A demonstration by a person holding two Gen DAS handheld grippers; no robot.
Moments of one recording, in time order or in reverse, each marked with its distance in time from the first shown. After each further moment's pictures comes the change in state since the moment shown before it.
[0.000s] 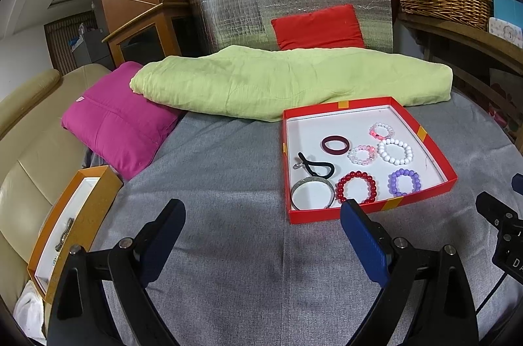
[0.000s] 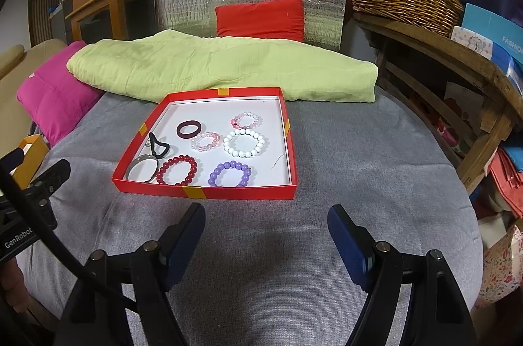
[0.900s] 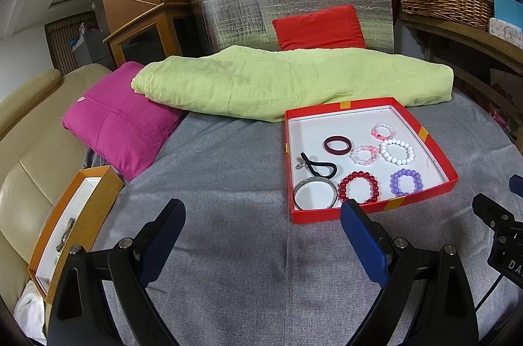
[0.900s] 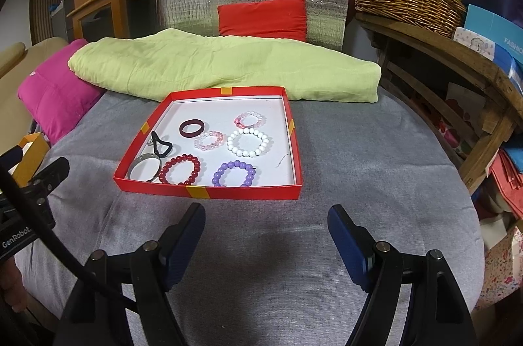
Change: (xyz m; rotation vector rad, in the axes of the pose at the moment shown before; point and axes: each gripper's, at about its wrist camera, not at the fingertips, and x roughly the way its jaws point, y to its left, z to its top) left arm 0.001 0.003 0.000 -0.001 -0.002 0.003; right arm 0.002 0.005 0.000 -0.006 0.002 0.004
